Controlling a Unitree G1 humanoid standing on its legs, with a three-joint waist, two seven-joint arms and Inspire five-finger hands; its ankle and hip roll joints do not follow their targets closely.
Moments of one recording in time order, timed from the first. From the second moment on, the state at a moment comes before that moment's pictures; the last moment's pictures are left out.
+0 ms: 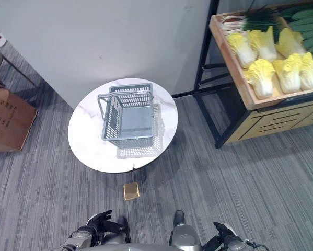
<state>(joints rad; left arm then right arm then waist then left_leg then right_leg) -0.12 0.18 -0.24 1.32 -0.21 -0.10 0.01 -0.03 -0.38 0.30 1.30 0.01 -0.07 0.03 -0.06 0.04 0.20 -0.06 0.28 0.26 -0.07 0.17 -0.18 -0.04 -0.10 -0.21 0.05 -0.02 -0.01</state>
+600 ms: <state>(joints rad) -0.07 0.25 -0.24 1.34 -0.14 -0.08 0.03 0.03 -0.27 0.34 1.29 -0.01 -0.06 0.05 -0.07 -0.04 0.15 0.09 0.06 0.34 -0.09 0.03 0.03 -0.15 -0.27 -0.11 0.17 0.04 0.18</state>
